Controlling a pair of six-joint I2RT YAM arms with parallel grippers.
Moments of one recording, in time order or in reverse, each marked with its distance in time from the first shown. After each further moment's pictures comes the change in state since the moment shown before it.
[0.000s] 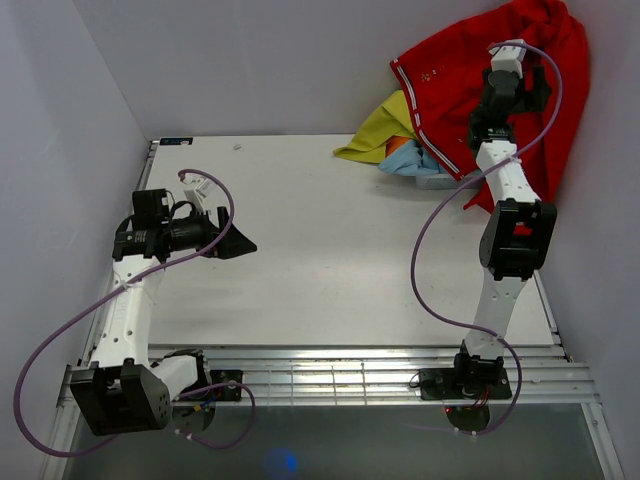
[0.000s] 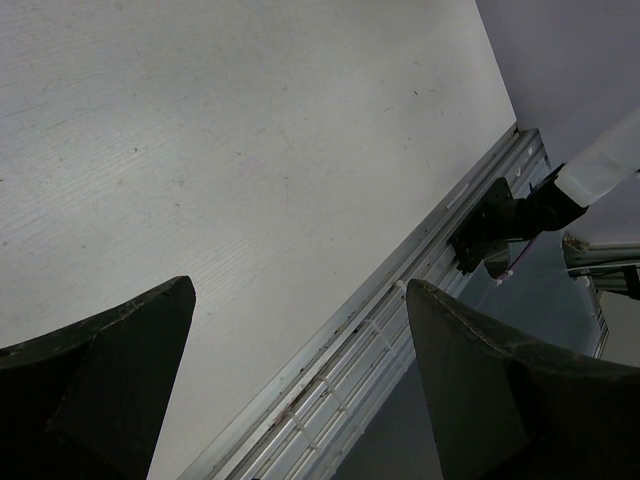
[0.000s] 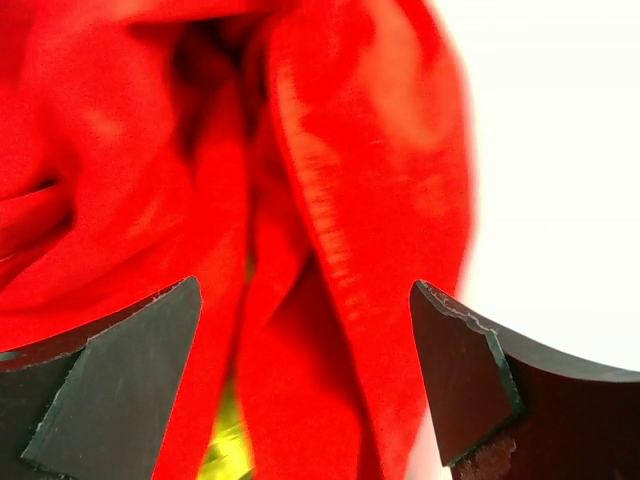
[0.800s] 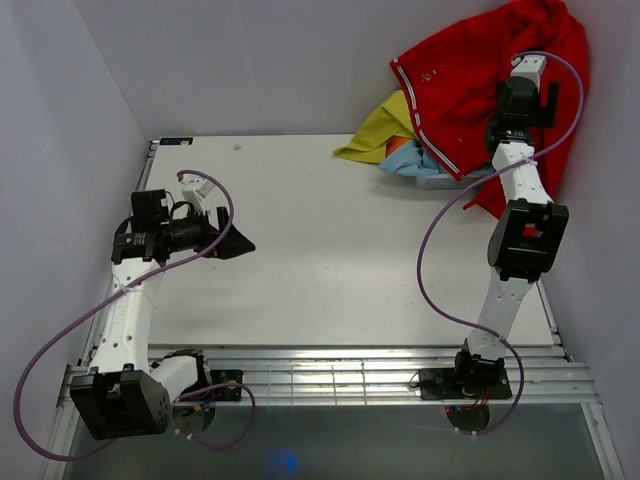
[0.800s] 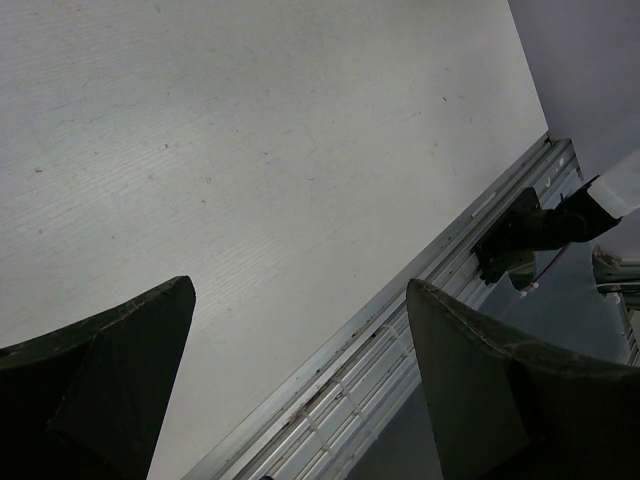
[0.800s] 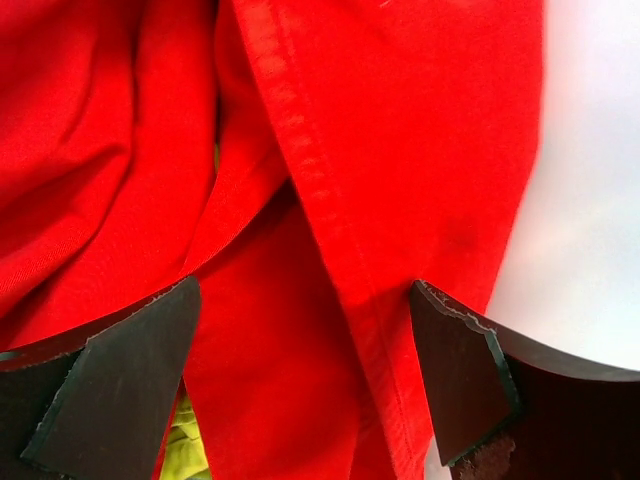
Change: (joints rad) left arm -0.008 -0.021 0.000 0.000 -0.072 -0.003; right arm -0.088 -0.013 -0.024 -0.177 -0.095 0.186
